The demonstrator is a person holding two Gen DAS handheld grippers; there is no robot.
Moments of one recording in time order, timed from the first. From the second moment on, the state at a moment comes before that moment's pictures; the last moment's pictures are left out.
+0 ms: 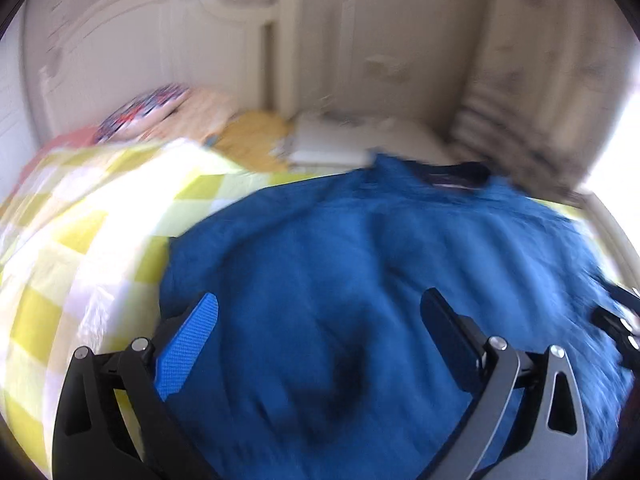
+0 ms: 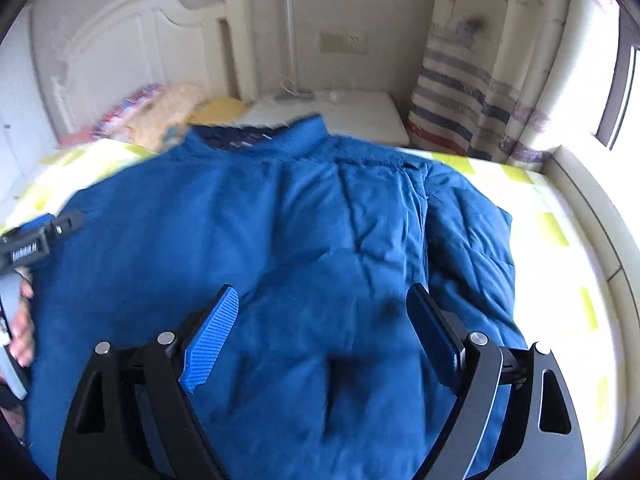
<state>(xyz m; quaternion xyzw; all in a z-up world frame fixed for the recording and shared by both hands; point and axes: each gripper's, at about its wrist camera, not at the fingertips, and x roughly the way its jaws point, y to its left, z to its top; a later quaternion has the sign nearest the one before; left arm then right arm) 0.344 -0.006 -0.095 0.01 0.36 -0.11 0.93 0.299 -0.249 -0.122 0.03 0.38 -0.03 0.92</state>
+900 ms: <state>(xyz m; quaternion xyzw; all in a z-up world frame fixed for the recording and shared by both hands) 0.295 -0.058 -0.147 0.14 0.41 -0.11 0.90 0.231 -0.213 -0.172 -0.03 0.42 -0.04 0.91</state>
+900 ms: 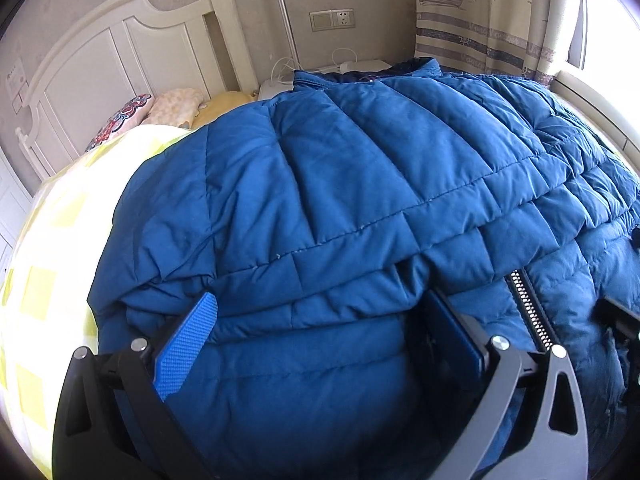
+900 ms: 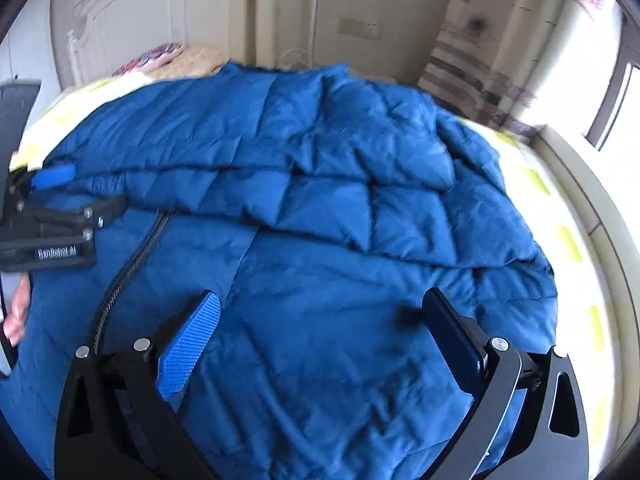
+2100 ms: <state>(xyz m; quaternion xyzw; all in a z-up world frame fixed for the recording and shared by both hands) 0.198 0.024 -0.138 0.03 0.41 -0.05 0.91 0.167 -0.254 -0.168 -0.04 0.41 -0.07 0.91</state>
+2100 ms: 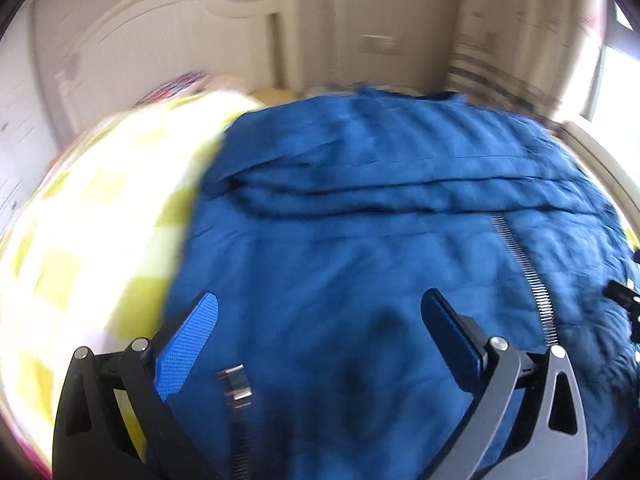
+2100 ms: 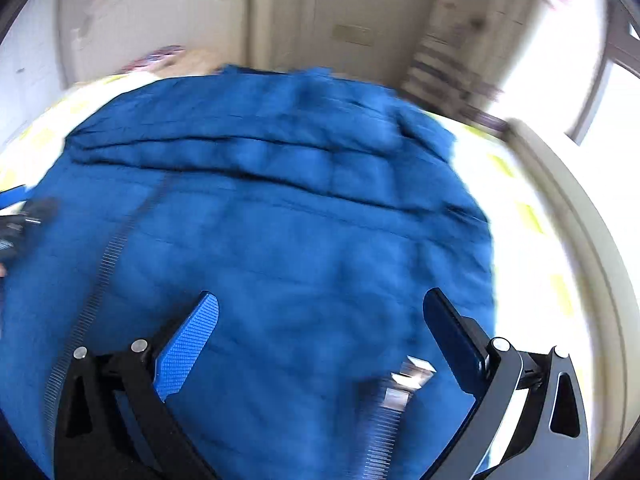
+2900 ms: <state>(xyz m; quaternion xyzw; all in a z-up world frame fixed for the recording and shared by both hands) 0.108 -0.009 -0.135 0.10 0.39 -0.13 0.90 0.110 -0.209 -0.172 -0.06 0.40 0.01 0.91</state>
